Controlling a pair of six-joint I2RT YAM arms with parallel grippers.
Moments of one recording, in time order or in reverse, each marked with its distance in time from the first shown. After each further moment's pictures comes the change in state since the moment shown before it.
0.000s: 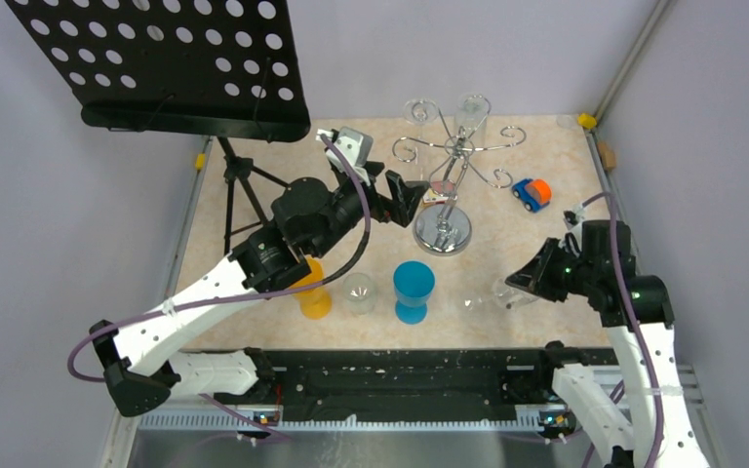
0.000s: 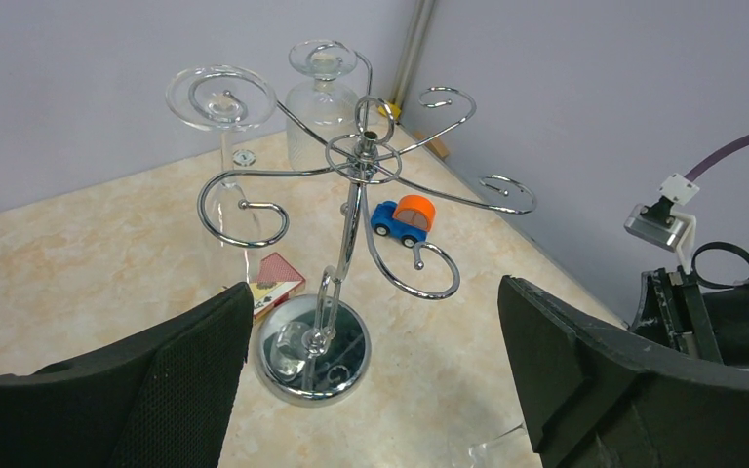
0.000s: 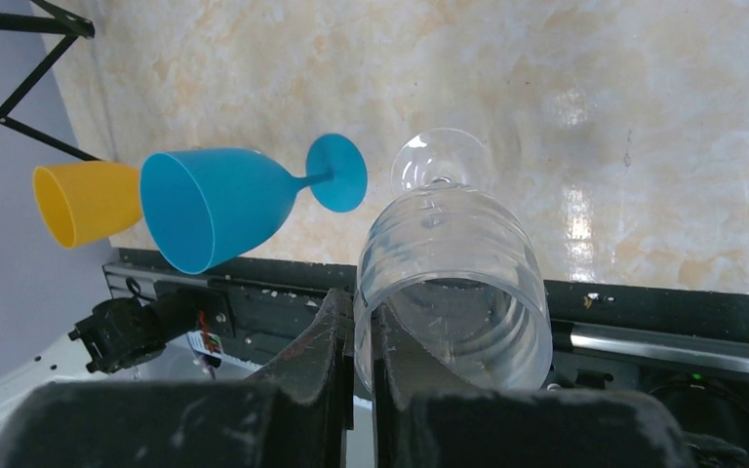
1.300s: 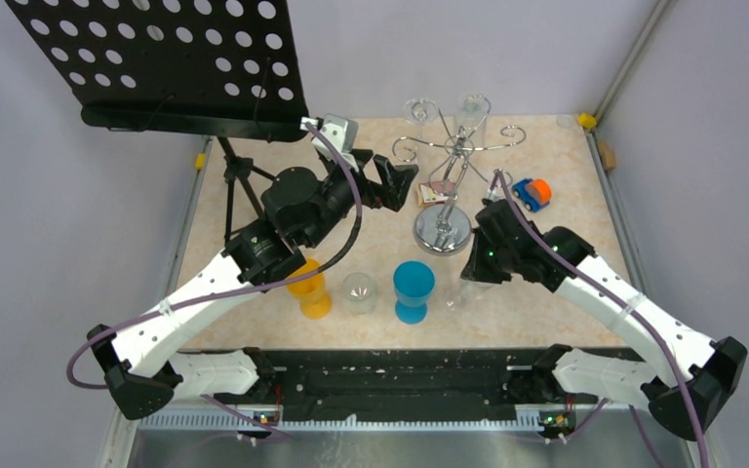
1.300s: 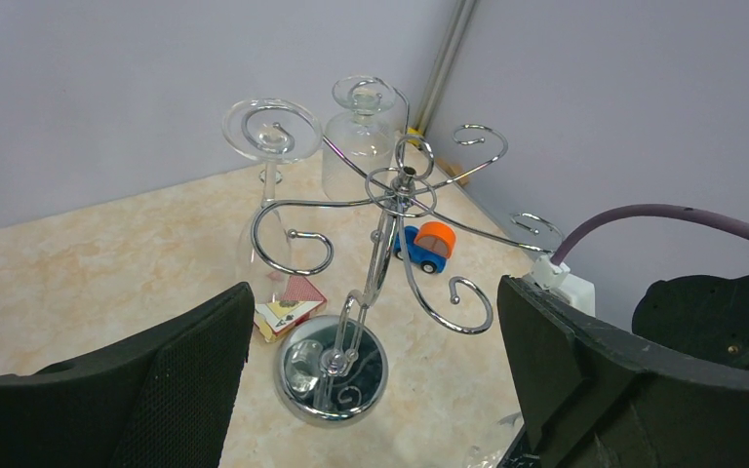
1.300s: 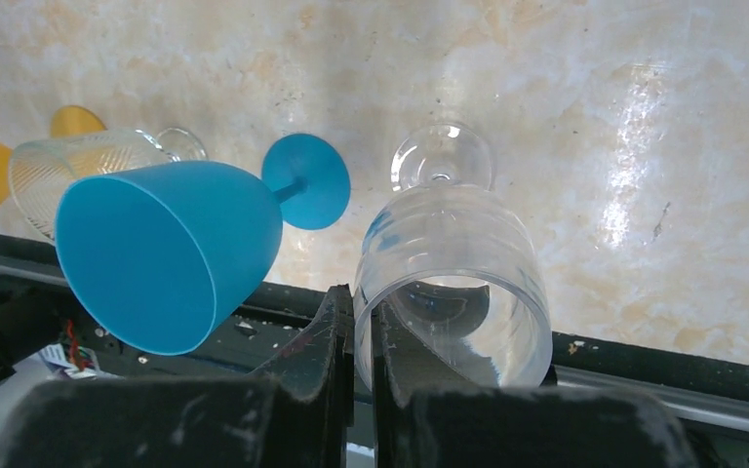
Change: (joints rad) left arm 0.067 0.006 0.034 0.001 0.004 -0.014; right arm 0.640 0.357 0.076 0.179 0.468 0.187
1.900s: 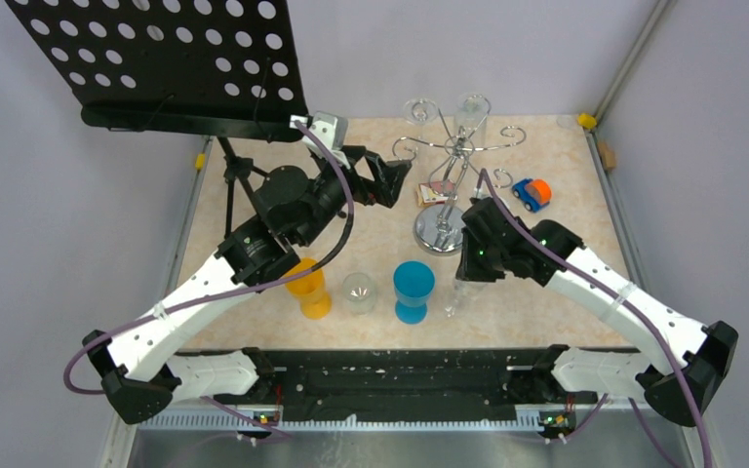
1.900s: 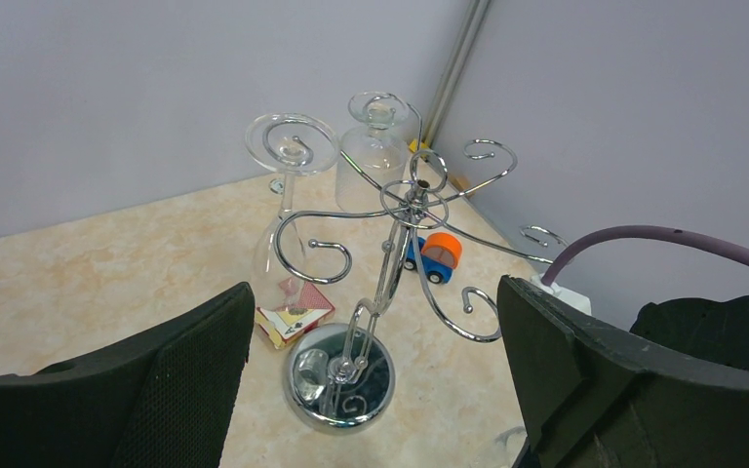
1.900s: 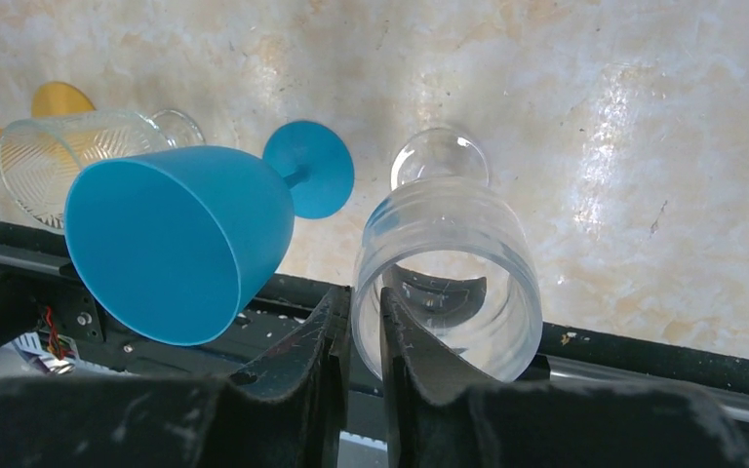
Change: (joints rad) left arm 0.029 -0.021 -0.001 0.000 0.009 -0.001; right arm 0.077 0.082 0.085 -0.062 0.054 0.000
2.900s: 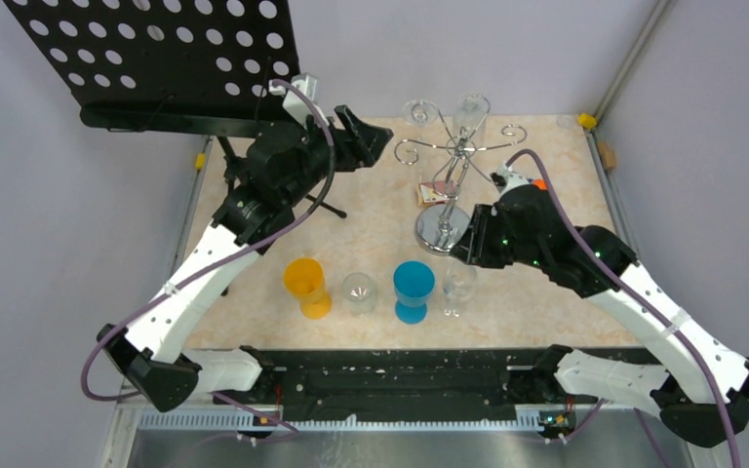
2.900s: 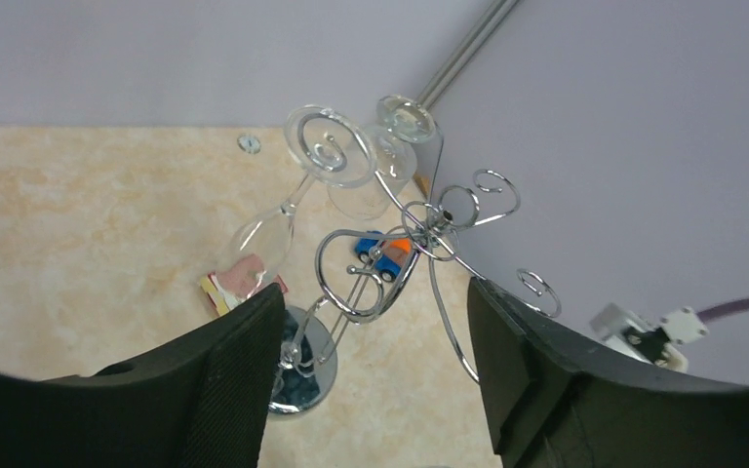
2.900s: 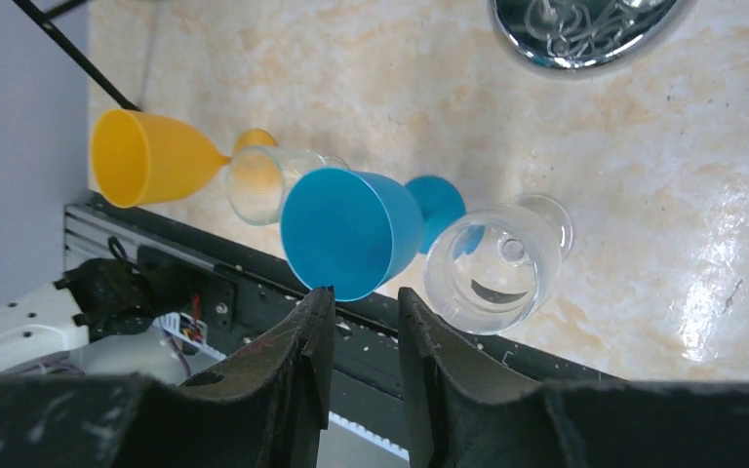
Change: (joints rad) left arm 0.227 0.109 0.145 -0.136 0.208 -0.323; right arm 0.002 -0.119 0.125 0.061 -0.068 -0.012
